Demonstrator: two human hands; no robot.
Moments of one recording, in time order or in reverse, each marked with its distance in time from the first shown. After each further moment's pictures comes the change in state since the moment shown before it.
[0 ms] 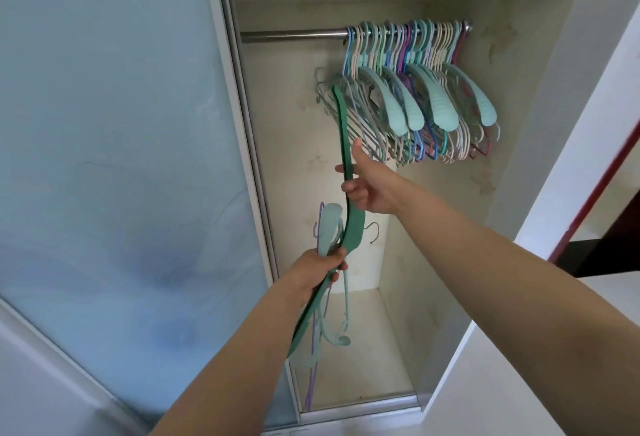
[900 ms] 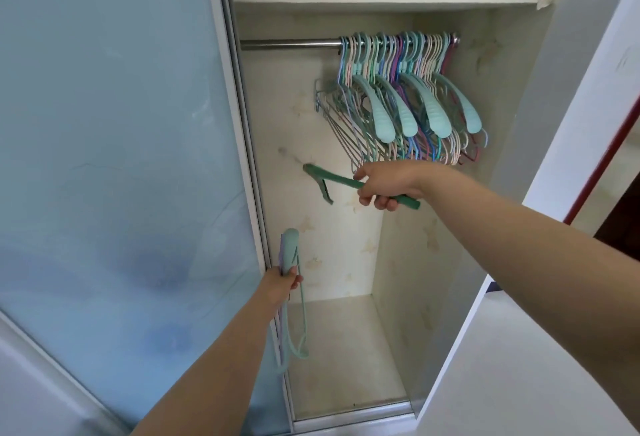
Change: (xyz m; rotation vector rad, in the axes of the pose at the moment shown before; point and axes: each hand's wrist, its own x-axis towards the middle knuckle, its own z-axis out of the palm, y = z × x) left_hand 0.020 -0.046 -0.053 0.222 0.305 0.036; right_hand -0.043 -0.033 -0.015 -0.822 0.024 0.073
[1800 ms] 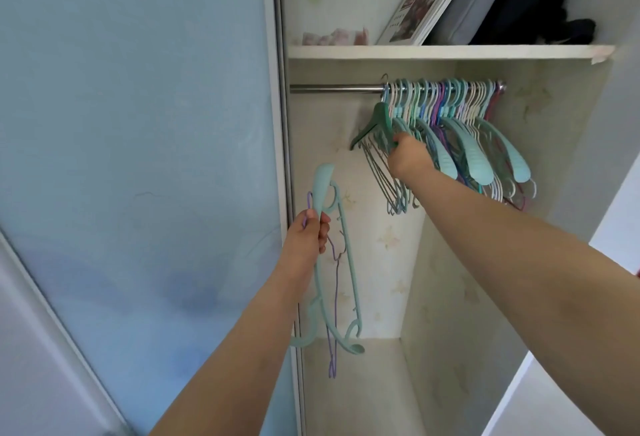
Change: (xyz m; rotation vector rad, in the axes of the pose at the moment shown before) left_hand -0.051 0.154 -0.023 -0.468 0.077 0.477; right_hand 0.083 -0.054 -0.052 -0.175 0.780 -0.213
